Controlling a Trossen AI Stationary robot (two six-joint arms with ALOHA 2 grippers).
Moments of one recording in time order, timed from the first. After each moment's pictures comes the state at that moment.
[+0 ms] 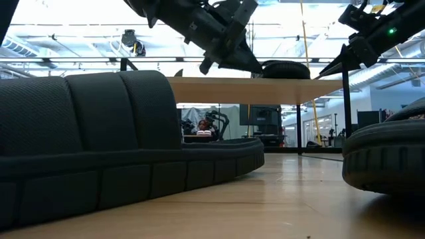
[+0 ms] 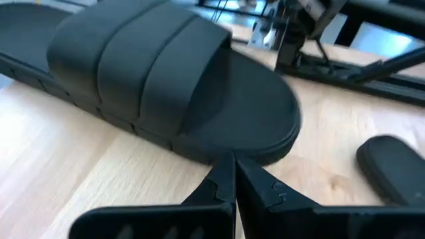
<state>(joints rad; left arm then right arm) -0.04 1.83 1.25 0.10 -0.26 -0.23 0.10 0.58 0.53 -0.46 0.76 0.03</state>
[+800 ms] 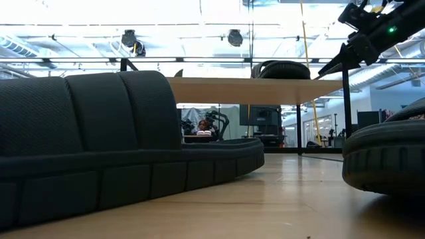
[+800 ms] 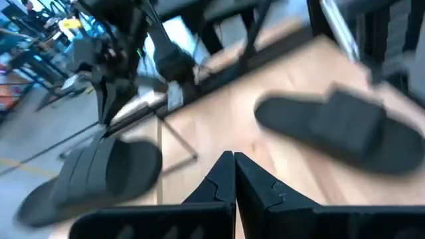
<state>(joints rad) -0.43 1.52 1.23 -0.16 -0.43 0.30 0.10 0.58 0.53 -0.44 0.72 0.02</state>
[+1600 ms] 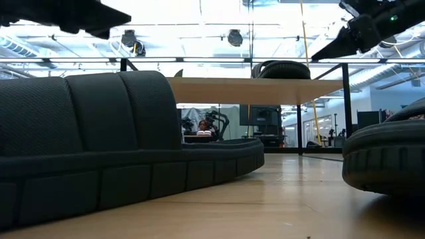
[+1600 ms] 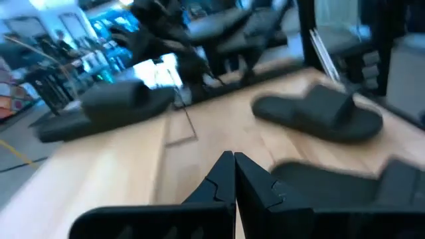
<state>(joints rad) -0.42 0.90 0.36 0.41 -0.37 0.22 0.10 0.54 0.52 -0.30 0.60 -0.10</state>
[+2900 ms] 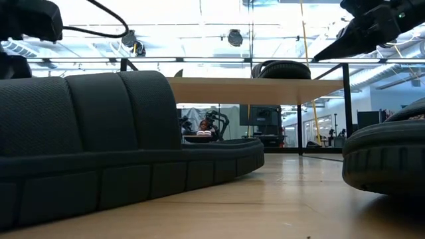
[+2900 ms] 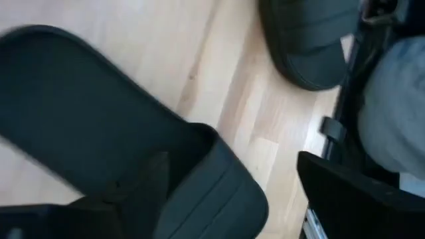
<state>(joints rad) -0.48 0.83 0.60 -0.74 0.16 -0.95 0.10 0.53 0.52 -0.33 0.41 -0.07</state>
